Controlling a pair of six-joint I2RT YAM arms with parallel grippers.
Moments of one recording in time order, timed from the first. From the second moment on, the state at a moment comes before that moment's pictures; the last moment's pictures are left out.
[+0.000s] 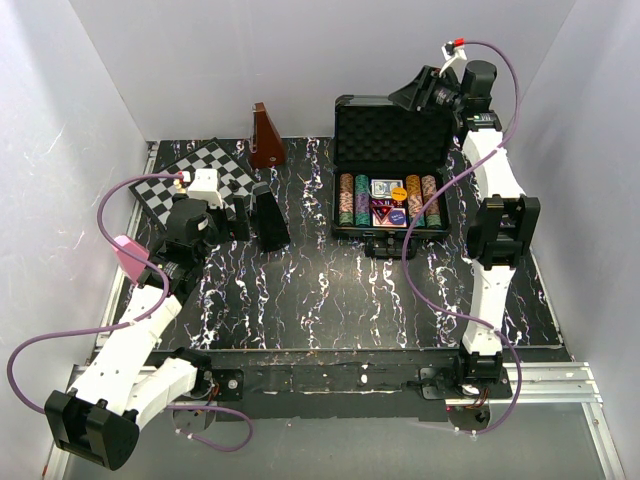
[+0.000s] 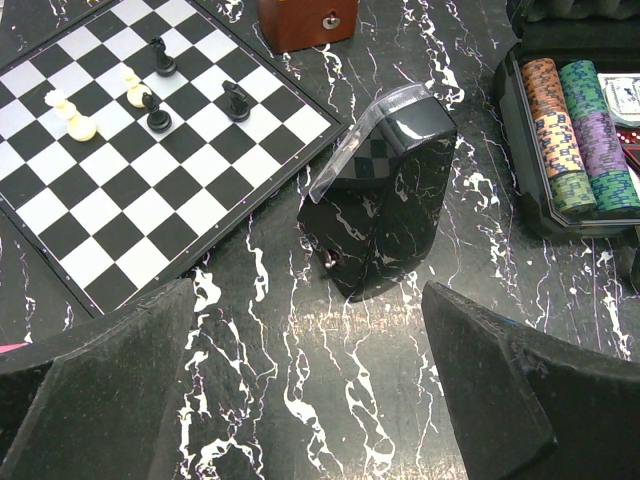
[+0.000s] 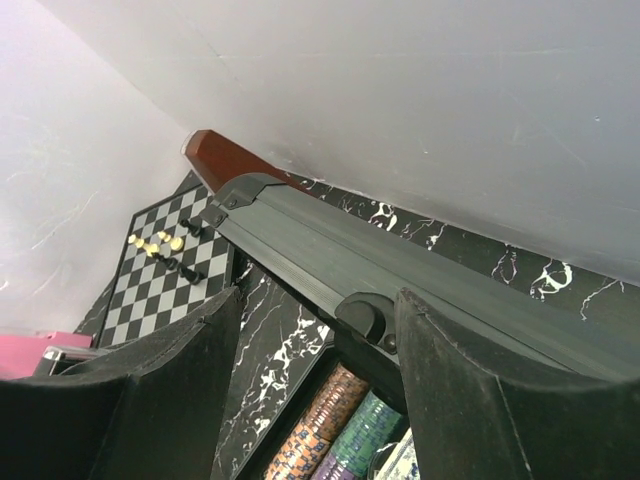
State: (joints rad) left arm -0.33 0.92 0.86 -0.29 -0.20 -0.12; right arm 0.05 2.25 2.22 -0.10 -0.74 0.45
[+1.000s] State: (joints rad) left arm -0.33 0.92 0.86 -0.29 -0.20 -0.12; right arm 0.04 2.02 1.88 -0.03 -0.89 0.39
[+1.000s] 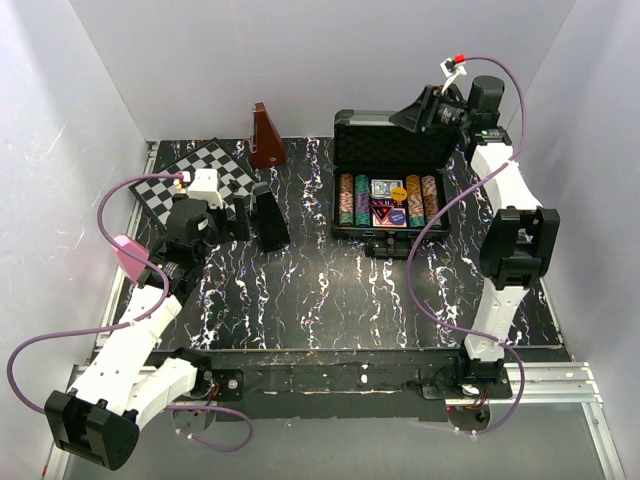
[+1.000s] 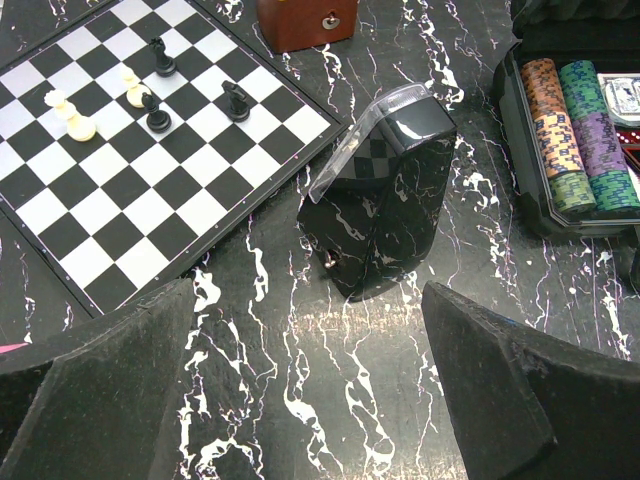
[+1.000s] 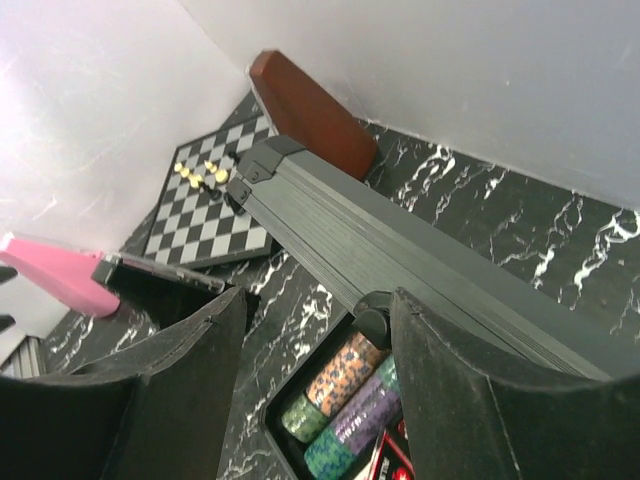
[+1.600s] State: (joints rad) left arm -0.33 0.91 0.86 -0.29 -0.20 -0.12; right arm 0.13 1.25 1.04 -0.28 -0.58 0.18
